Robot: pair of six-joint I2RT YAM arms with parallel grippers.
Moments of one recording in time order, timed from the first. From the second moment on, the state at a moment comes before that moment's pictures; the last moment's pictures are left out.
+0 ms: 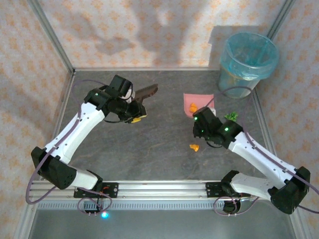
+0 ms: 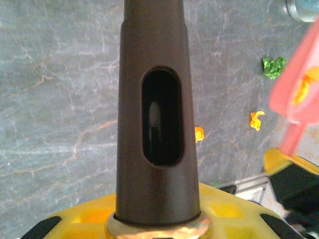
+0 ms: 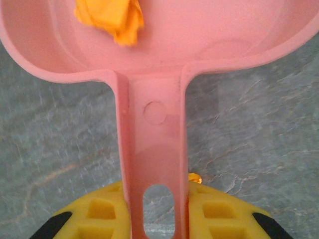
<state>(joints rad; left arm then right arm) -0.44 1.41 1.46 -1.11 0.34 -0.85 0.66 1.07 1.01 -0.95 0.25 0.73</state>
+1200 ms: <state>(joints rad) -0.65 1.26 1.15 -0.89 -0.01 -0.78 -0.09 2.29 3.09 -1.21 -0.38 1.36</state>
